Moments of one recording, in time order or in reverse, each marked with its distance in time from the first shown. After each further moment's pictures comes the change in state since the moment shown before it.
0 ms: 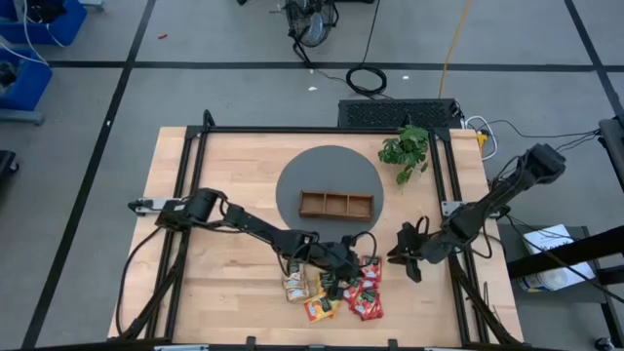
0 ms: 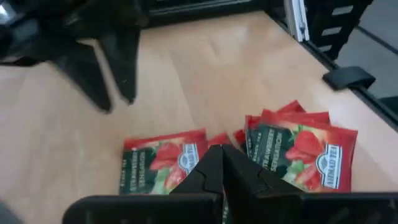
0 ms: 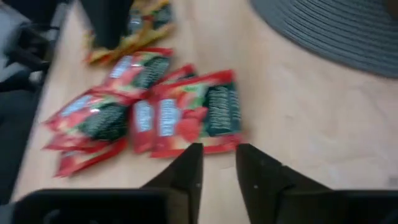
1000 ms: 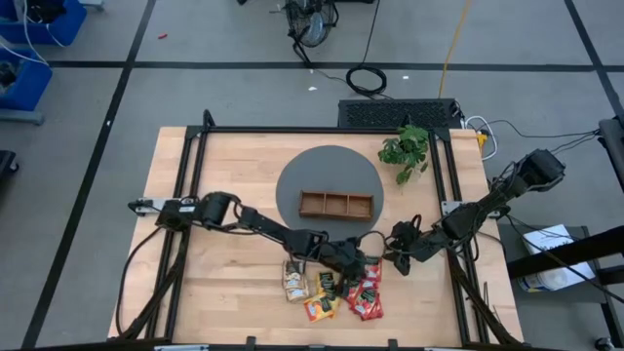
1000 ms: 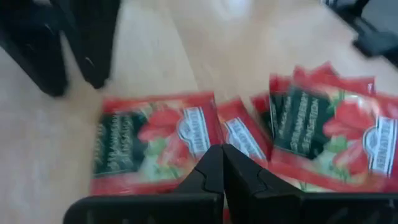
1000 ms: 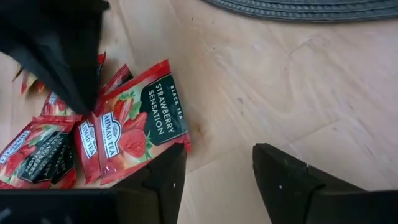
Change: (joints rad) left arm 0.027 0.137 0.111 -0.063 0.064 -0.044; right arm -0.073 0.150 -0.003 0.050 -0.028 0.204
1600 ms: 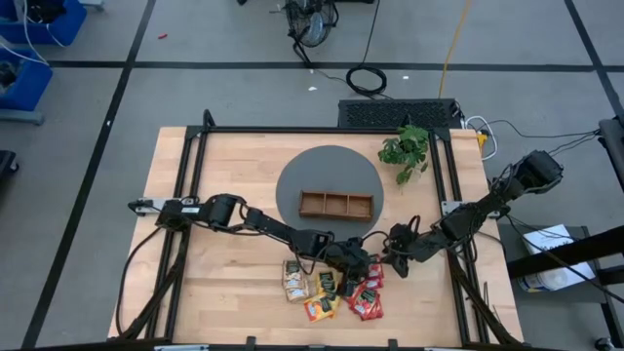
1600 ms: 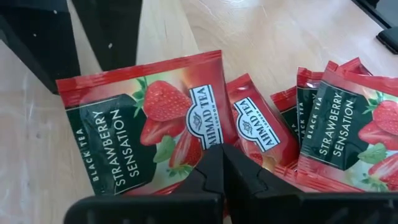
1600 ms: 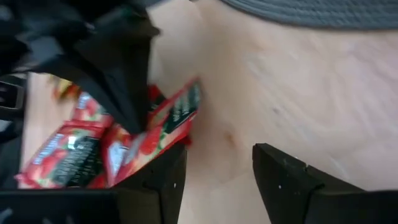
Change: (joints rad) left arm 0.014 0.052 0.074 -0.066 0.018 -0.019; right arm 0.000 0.043 -0.002 0.146 -0.034 -0.022
